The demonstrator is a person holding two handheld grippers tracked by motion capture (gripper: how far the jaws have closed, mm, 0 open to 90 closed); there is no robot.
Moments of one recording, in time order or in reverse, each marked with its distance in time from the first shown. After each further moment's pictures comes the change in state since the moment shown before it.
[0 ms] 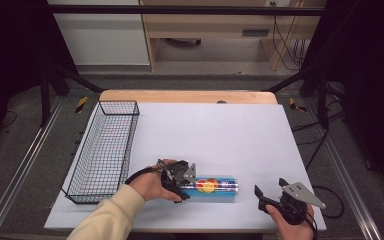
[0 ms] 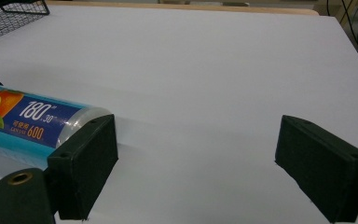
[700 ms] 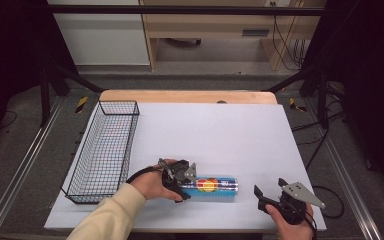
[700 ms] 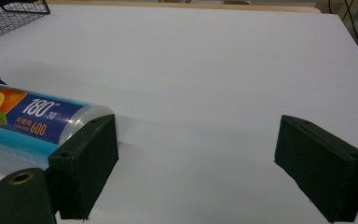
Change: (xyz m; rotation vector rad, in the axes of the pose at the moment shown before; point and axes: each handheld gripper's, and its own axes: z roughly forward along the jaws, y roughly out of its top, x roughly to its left) left arm 0.003 0.000 0.004 -0.009 -0.019 -0.025; right arm 0.000 0.000 0.001 0.004 0.002 0.002
